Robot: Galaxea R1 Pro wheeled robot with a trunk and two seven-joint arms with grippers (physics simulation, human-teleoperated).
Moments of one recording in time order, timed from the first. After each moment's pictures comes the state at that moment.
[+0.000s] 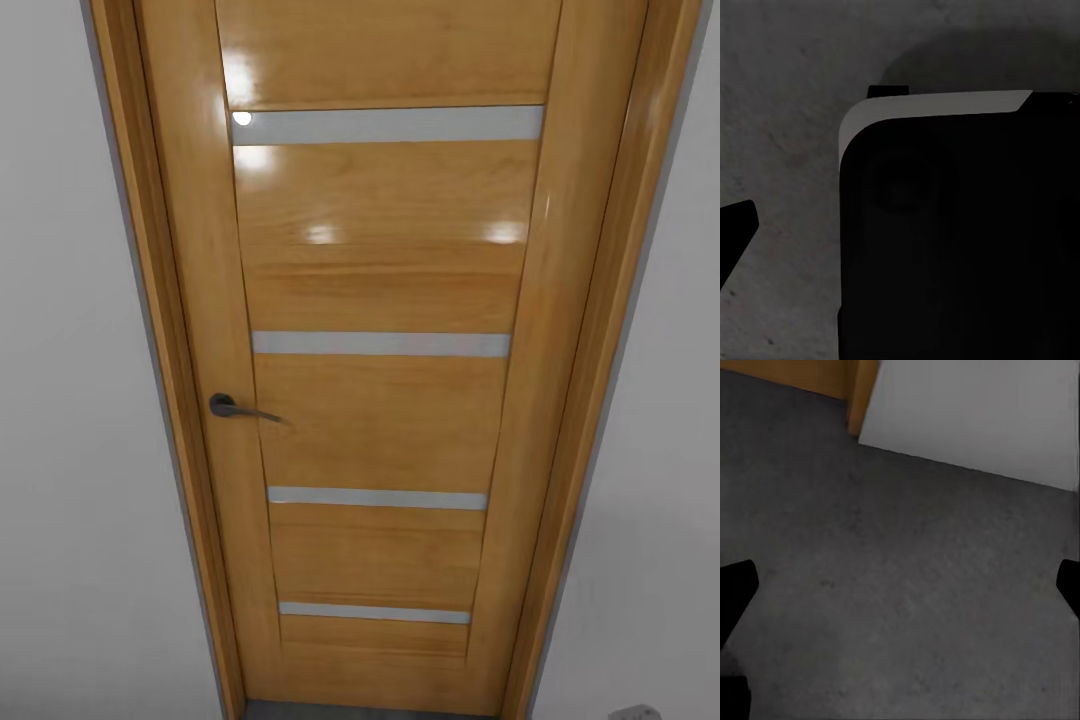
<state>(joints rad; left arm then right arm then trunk) 0.00 0.01 0.01 -0.02 0.00 -0.05 0.00 -0.39 -0.36 0.55 -0.19 -0.38 0.13 0.11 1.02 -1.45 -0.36</state>
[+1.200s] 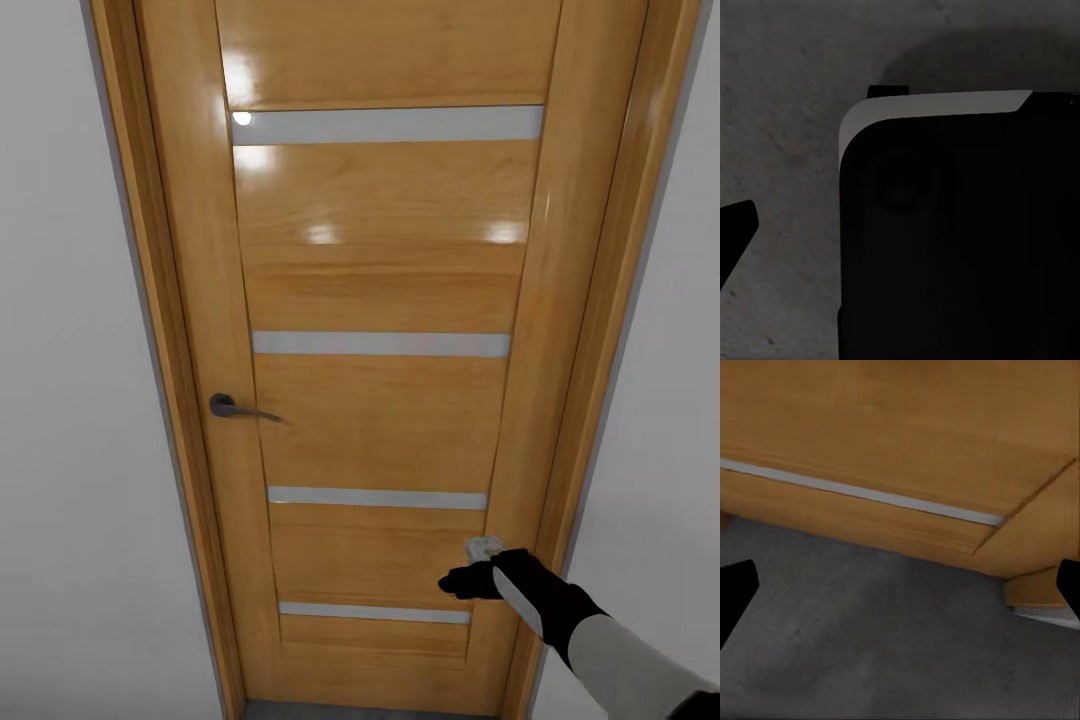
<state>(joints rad) 0.00 0.01 0.01 -0.02 0.00 -0.05 0.00 -0.70 -0.15 0.56 -0.50 -0.50 0.54 0.10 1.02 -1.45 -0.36</state>
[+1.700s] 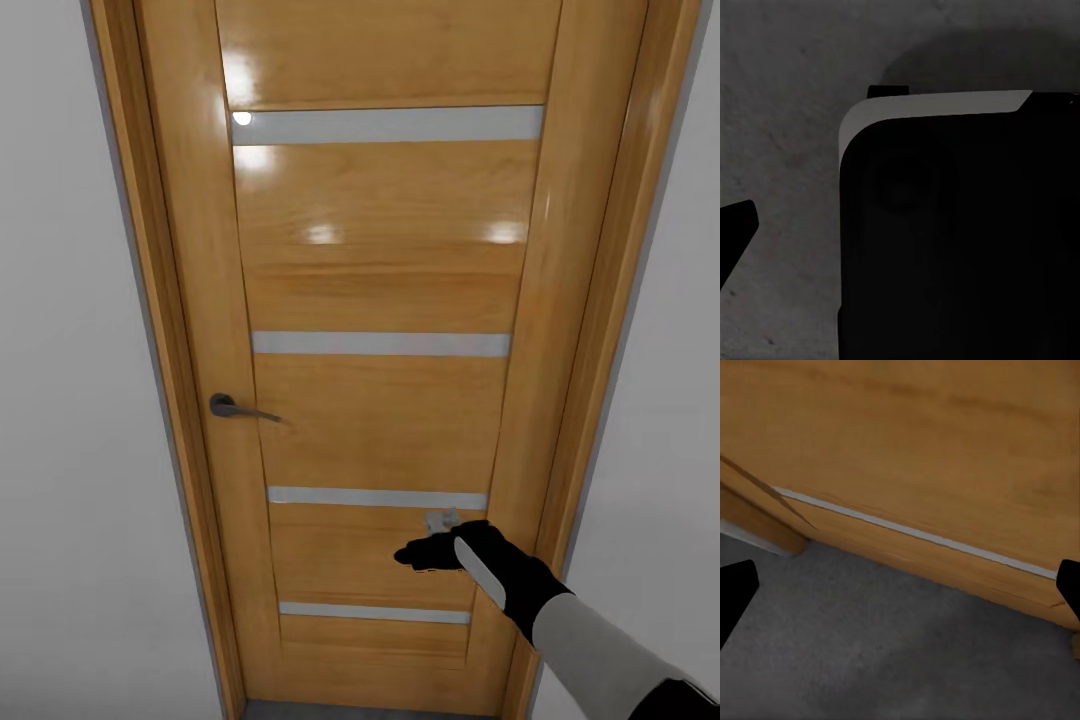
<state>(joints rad) 0.00 0.01 0.01 -0.02 0.00 -0.05 0.00 -0.74 -0.06 0.56 -0.64 -0.54 0.63 0.10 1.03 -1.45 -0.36</state>
